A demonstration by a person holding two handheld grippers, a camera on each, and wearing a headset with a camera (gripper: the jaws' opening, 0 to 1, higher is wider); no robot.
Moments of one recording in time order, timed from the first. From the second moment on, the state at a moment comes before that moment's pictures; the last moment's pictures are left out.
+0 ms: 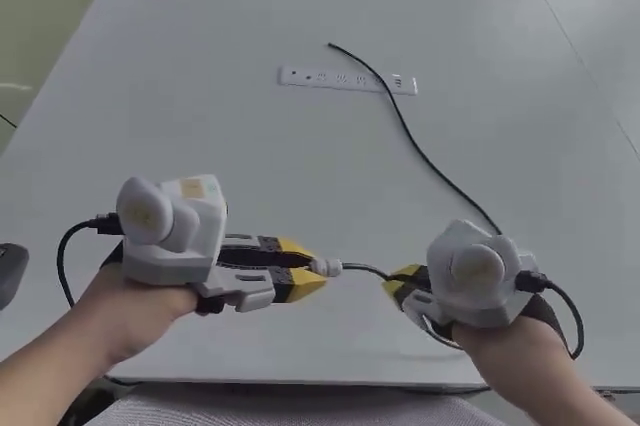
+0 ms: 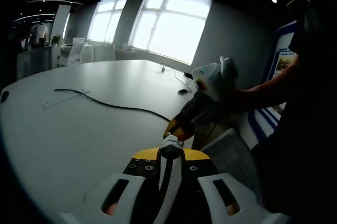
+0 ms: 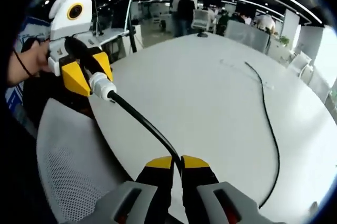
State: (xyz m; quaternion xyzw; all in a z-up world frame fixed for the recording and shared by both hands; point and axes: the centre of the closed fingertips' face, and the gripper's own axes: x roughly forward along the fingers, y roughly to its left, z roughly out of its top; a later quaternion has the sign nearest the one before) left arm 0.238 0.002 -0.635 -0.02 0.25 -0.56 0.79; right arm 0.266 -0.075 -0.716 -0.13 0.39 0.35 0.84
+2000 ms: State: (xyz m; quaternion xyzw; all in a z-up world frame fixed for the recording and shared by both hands) left arm 0.246 0.008 -0.640 -0.02 0.27 -0.55 0.79; right arm 0.252 -0.002 -0.656 -0.36 0.23 0.46 0.78
